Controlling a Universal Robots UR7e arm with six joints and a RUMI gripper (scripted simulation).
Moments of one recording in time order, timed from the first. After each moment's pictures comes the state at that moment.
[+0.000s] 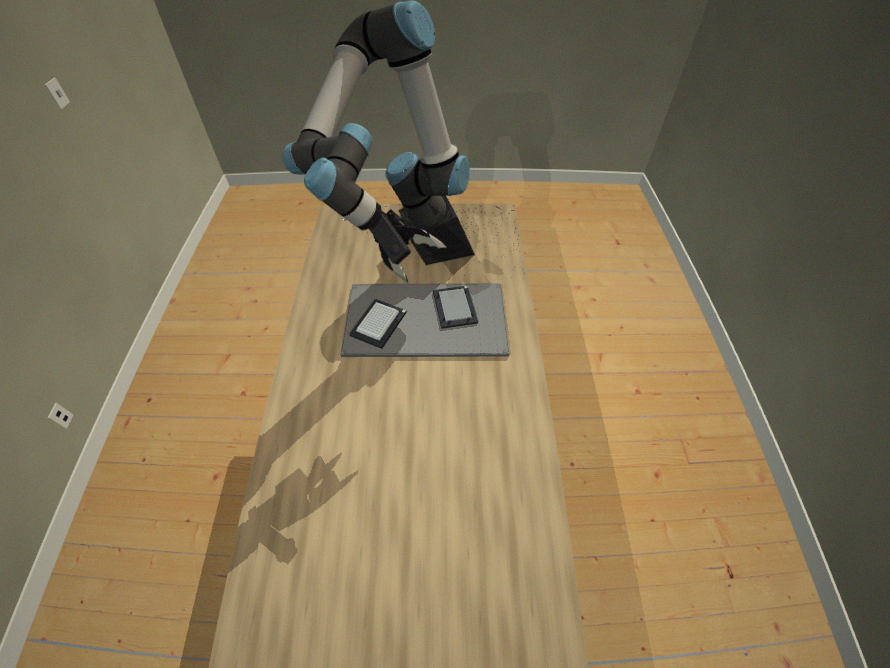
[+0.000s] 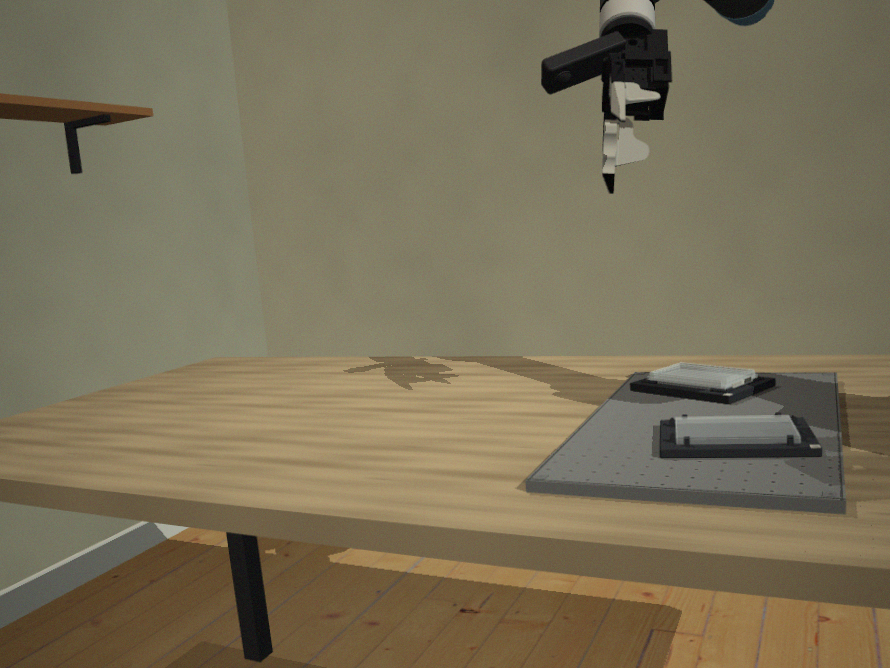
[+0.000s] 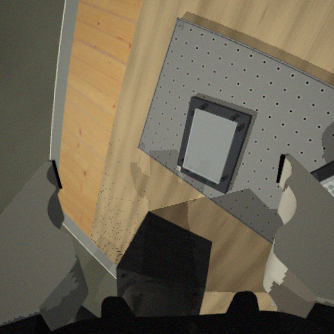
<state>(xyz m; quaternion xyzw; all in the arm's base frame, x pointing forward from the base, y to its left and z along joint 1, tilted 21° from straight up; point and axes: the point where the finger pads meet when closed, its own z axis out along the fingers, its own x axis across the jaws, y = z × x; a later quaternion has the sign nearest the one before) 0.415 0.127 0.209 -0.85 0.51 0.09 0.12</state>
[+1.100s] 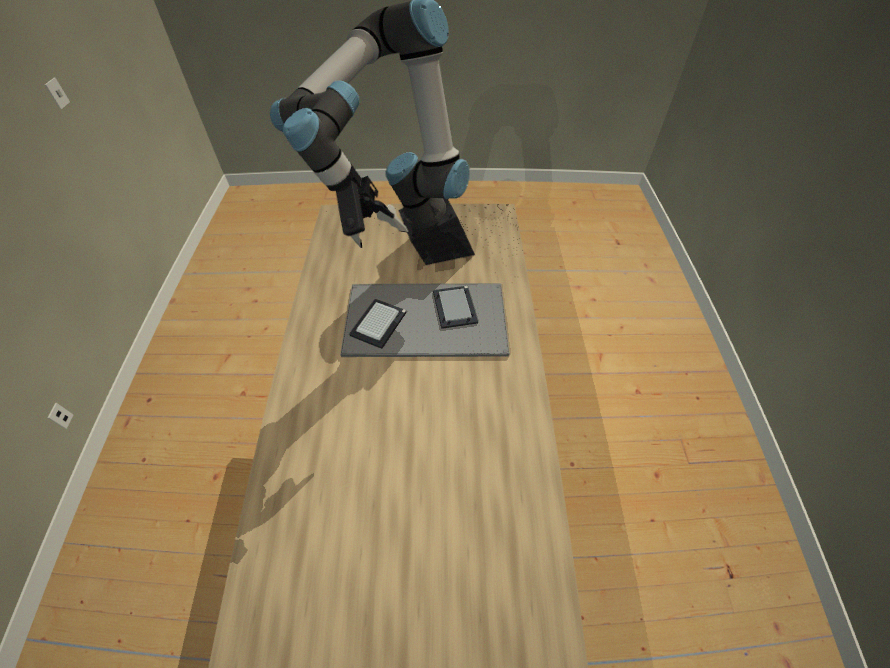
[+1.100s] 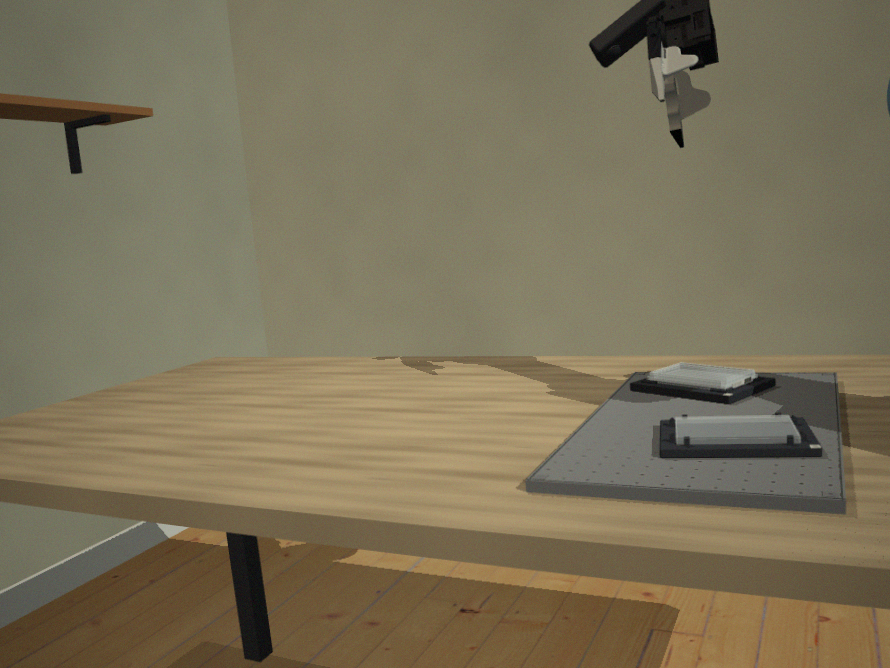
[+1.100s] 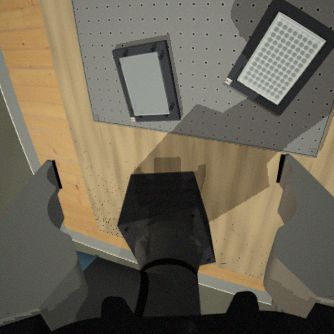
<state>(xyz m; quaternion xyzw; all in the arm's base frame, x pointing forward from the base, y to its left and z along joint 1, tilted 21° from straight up) 0.368 0.034 0.280 -0.75 0.67 0.01 0.02</state>
